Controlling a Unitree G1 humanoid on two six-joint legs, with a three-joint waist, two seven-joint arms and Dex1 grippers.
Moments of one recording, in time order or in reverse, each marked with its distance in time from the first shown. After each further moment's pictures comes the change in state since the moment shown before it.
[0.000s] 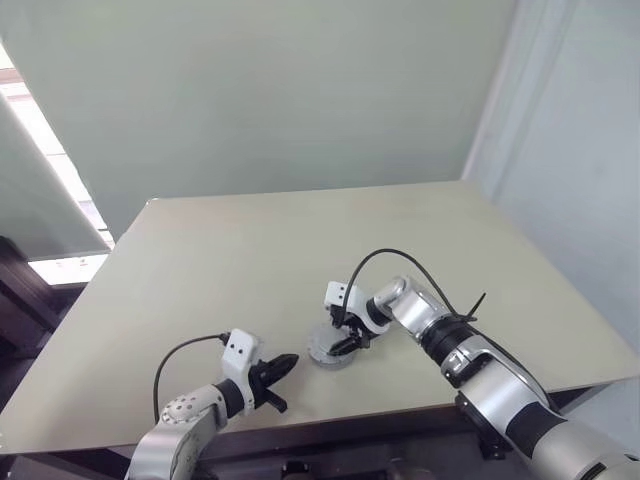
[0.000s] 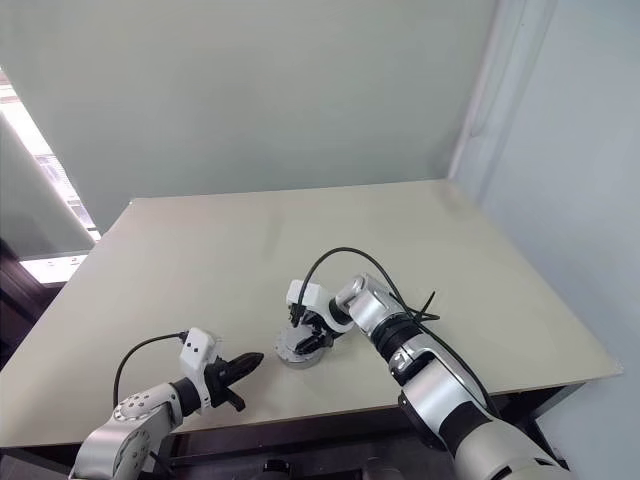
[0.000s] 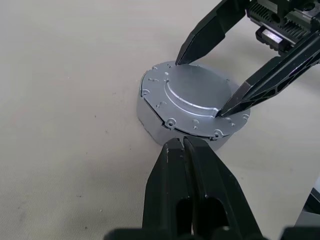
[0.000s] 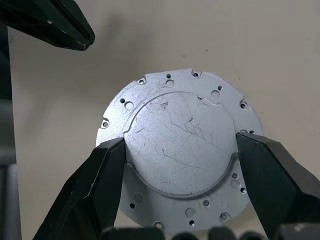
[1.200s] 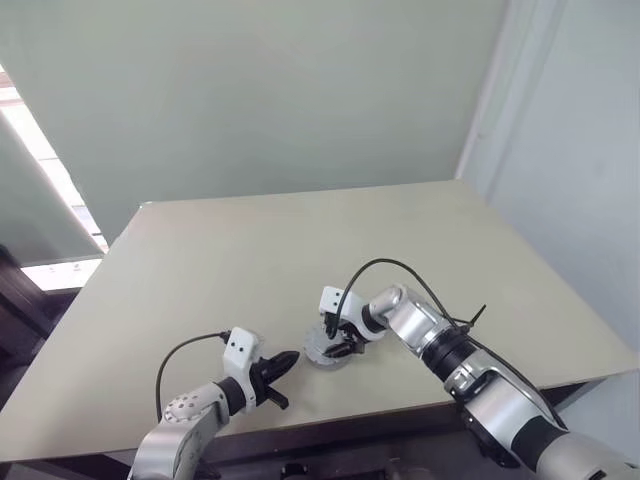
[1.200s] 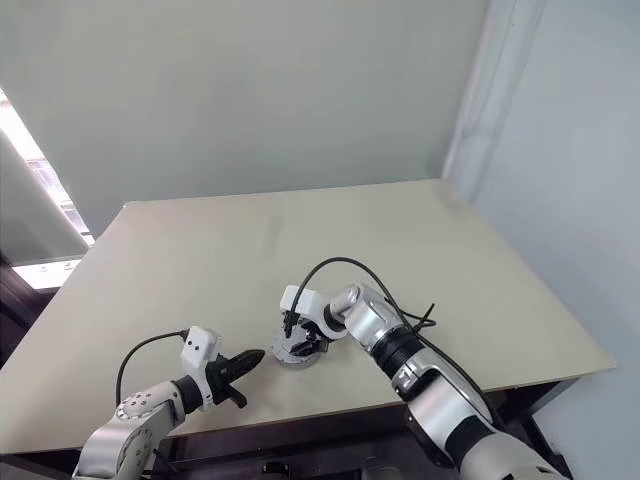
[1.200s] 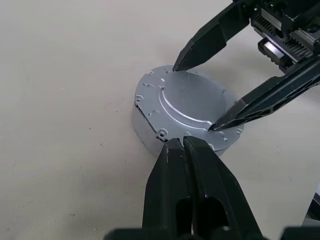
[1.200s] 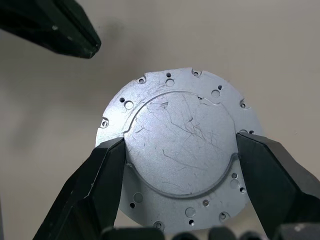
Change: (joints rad) left arm -0.013 -0.012 0.000 0.021 0.002 -0.020 0.001; right arm 0.086 -0.025 0.063 -0.192 -0.003 0.074 -0.099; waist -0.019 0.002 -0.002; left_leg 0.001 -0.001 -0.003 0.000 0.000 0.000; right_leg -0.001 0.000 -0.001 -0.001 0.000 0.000
